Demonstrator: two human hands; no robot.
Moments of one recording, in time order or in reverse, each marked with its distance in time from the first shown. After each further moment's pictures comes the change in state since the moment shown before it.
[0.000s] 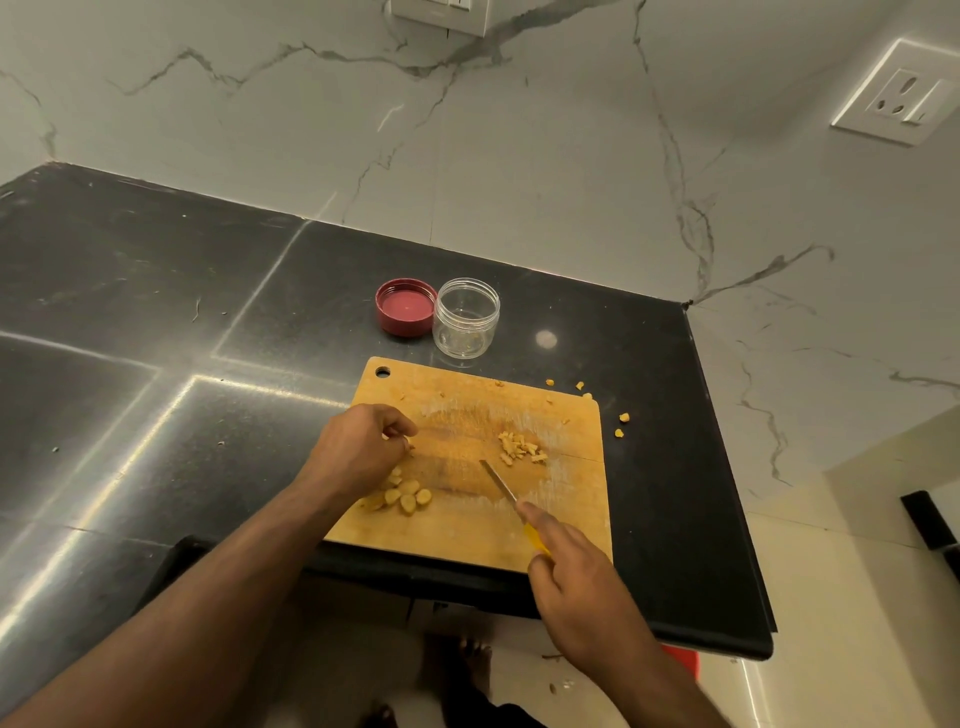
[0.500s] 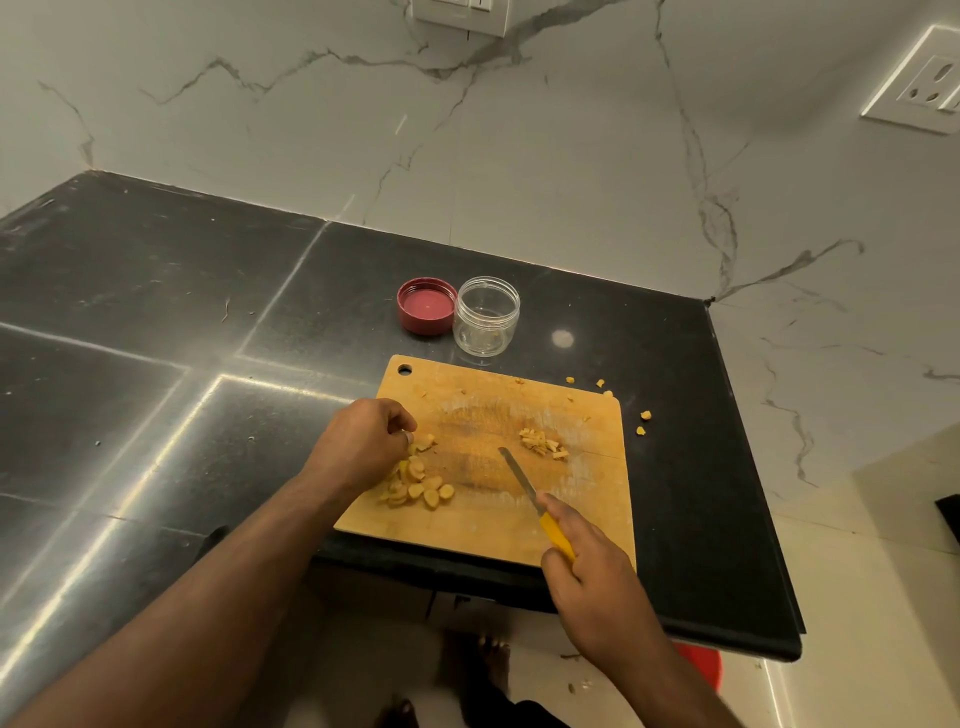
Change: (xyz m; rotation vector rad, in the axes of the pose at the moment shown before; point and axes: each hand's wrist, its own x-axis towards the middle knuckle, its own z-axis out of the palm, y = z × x) left_hand -0.001 -0.014 -0.014 0.066 0.000 -0.026; right_hand 0.001 -0.006 0.008 0.129 0.041 0.029
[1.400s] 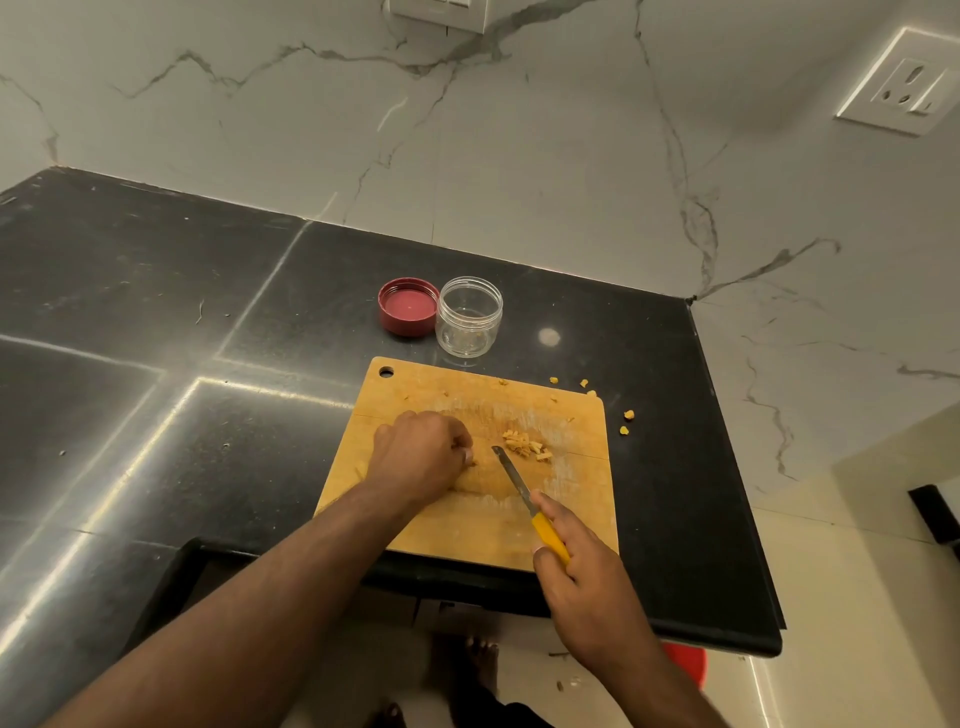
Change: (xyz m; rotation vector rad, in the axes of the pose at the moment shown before) left_hand 0.000 0.054 0.046 0.177 -0.089 0.183; right_hand 0.001 0.005 -0.002 0.077 0.040 0.062
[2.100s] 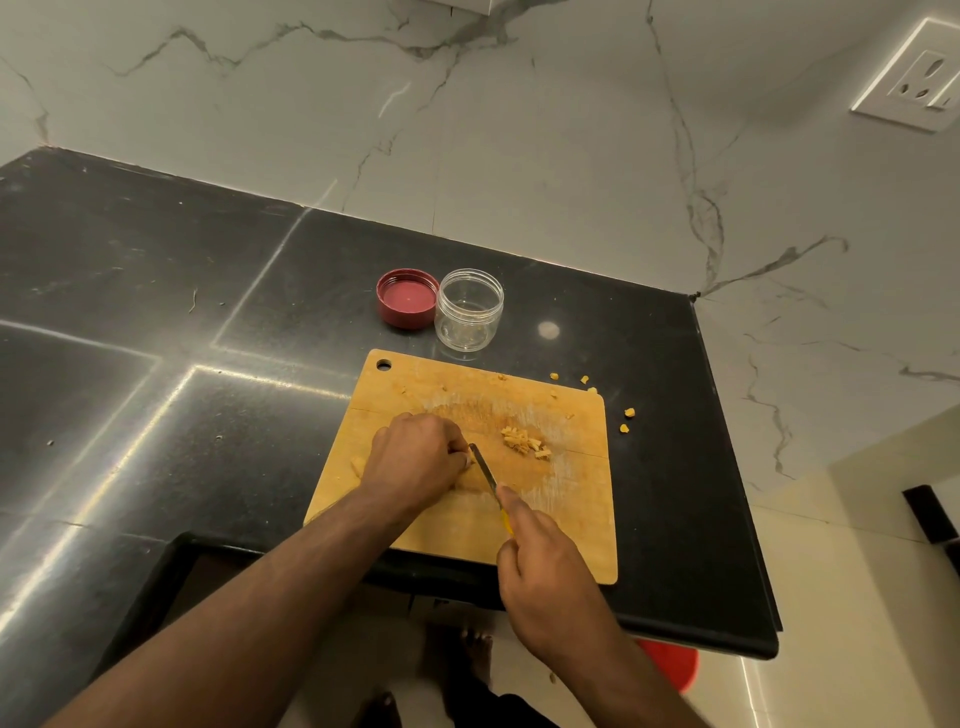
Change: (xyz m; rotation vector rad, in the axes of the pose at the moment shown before) left_hand -0.003 -0.006 0.011 -0.043 0.066 0.008; right_hand 0.010 -0.025 0.018 -0.196 -0.078 -0.098
